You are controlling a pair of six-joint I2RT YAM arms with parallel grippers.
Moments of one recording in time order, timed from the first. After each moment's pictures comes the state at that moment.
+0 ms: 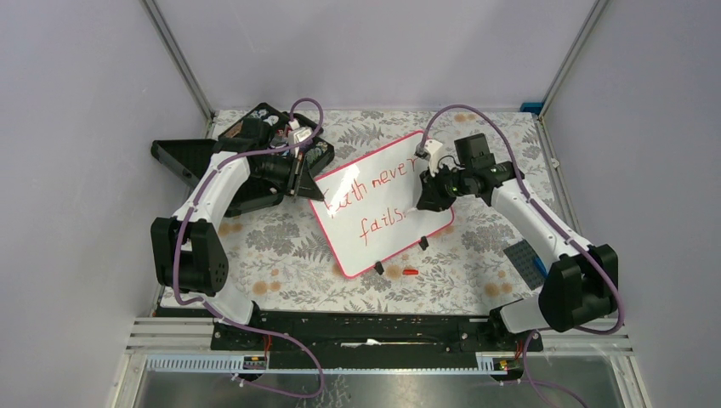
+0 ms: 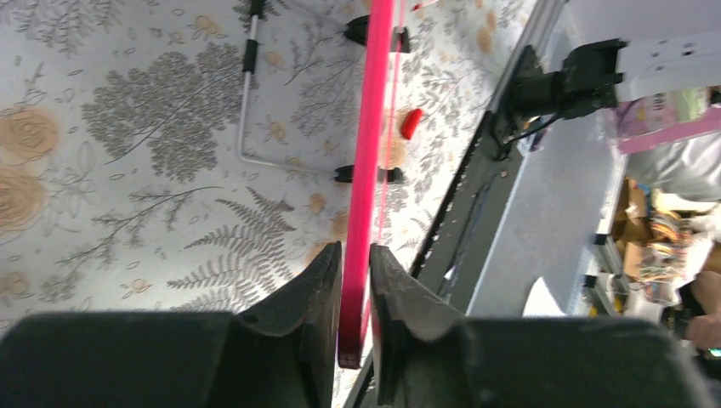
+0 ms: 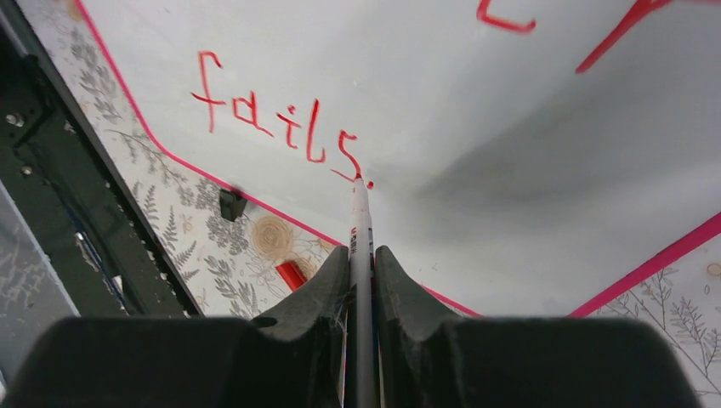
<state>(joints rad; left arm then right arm) -0.11 1.61 1.38 -0.97 1.04 0.31 0.33 1.43 1.14 -0.66 -0.58 -0.31</state>
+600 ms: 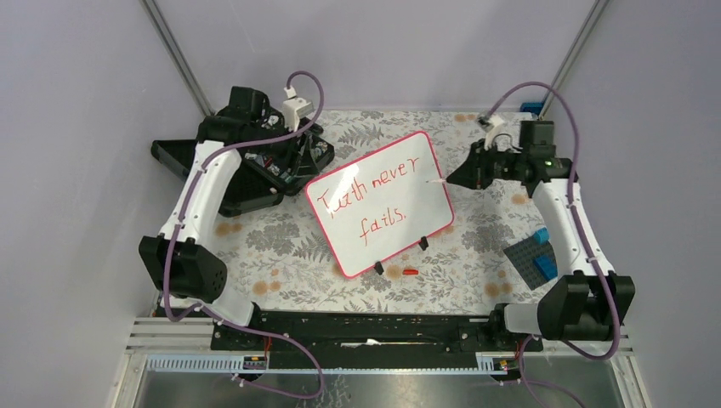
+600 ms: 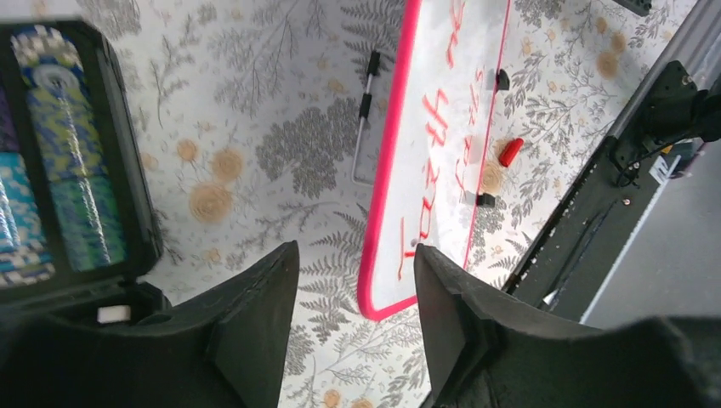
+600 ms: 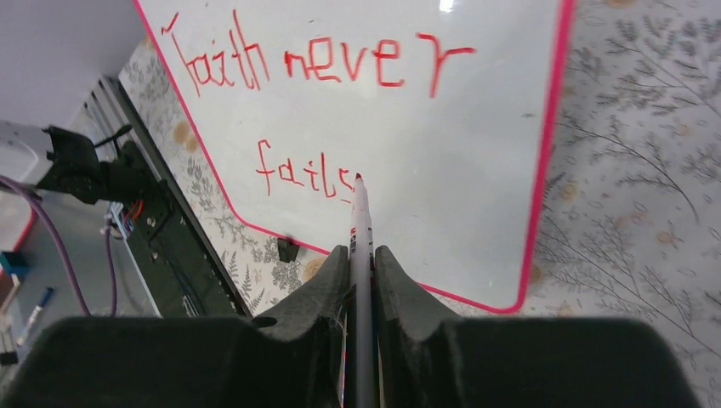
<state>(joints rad) -0.14 1.57 1.64 -1.04 0.75 0.34 0.04 1.34 1.23 -0.70 -0.88 -0.18</state>
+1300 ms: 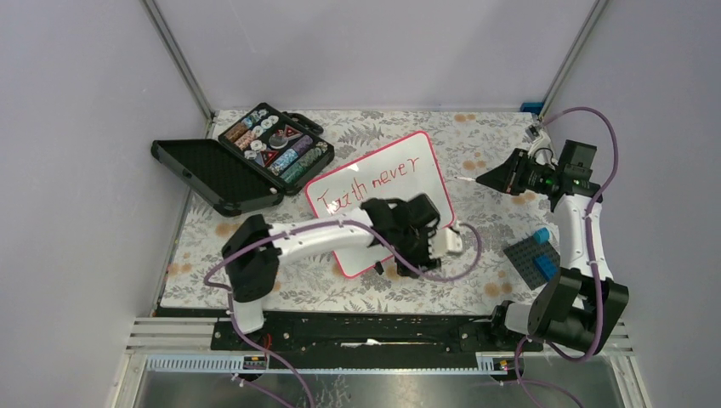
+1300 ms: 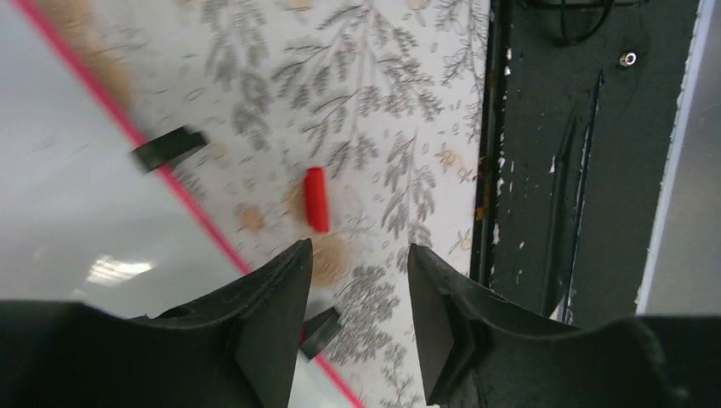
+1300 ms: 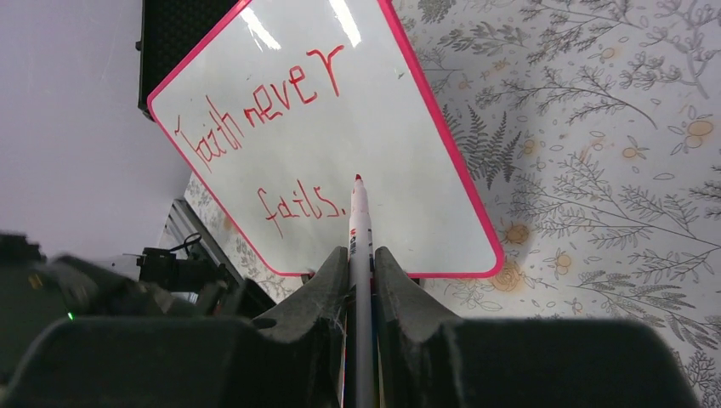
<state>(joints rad) -1.08 1.82 1.54 -0.75 0.36 0.37 -0.33 1.29 1.04 -0.53 -1.09 0.07</state>
